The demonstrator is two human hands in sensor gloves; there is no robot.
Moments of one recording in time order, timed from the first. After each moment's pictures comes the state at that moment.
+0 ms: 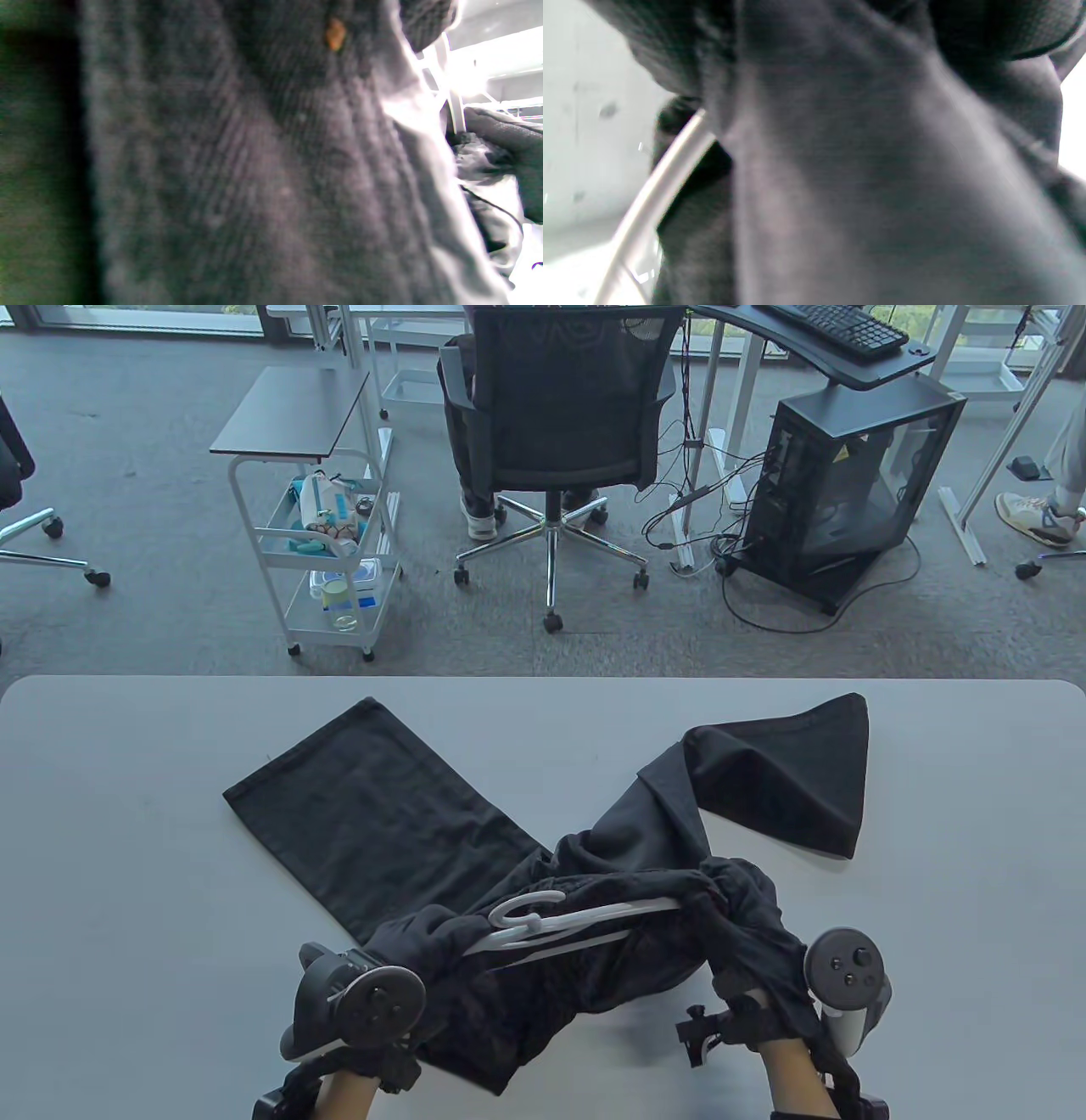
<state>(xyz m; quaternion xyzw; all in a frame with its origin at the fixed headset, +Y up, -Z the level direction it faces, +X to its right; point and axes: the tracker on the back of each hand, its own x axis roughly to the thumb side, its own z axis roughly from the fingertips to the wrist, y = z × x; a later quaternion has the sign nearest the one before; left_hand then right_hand) -0.175 -0.667 -0.273 0.15 -0.26 0.14 0.94 0.211 -0.712 -0.300 0.03 -0.17 0.78 0.60</state>
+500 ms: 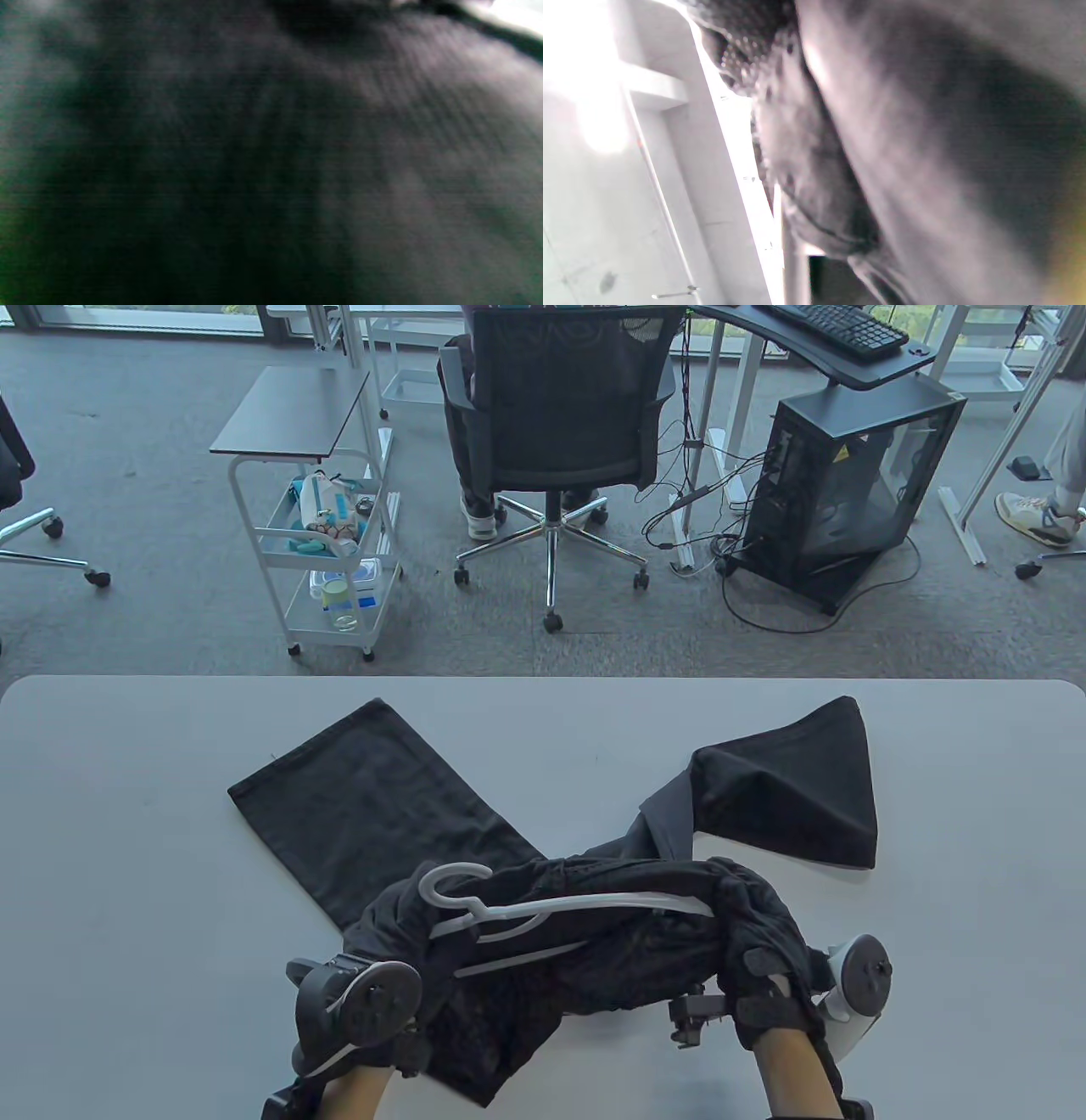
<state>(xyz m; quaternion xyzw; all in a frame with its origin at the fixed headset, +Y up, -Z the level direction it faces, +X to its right) -0.188 -0.676 -0.279 0.22 -0.13 0.15 0.95 0.210 -0.726 -0.303 -0.03 -0.09 0.56 0.82</state>
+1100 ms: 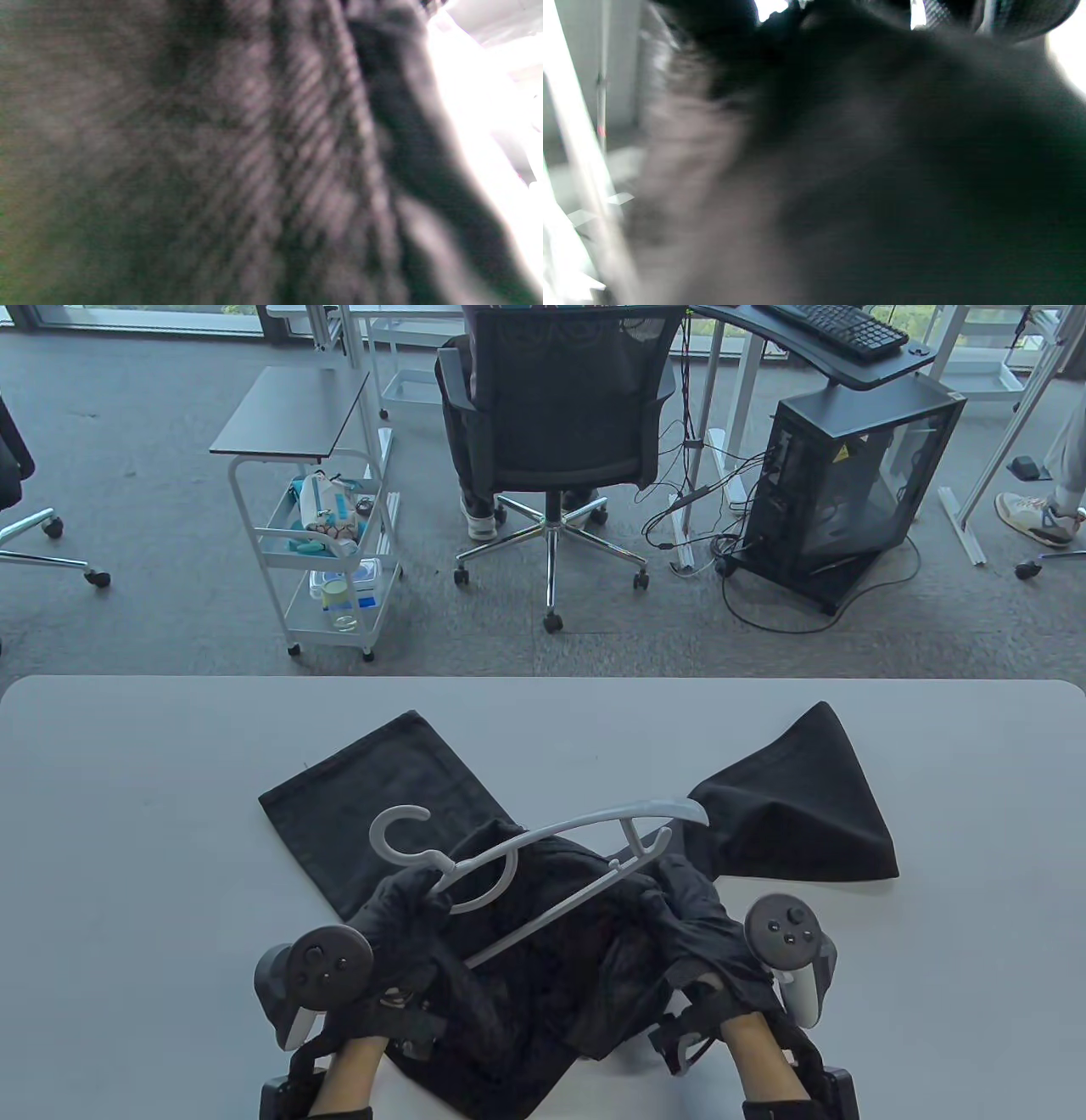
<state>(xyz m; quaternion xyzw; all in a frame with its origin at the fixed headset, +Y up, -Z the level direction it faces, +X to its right) -0.206 -0.687 -0.299 0.18 -0.11 0.35 0.91 0.181 -0.721 -0.321 0.05 -0.05 0.87 0.49</state>
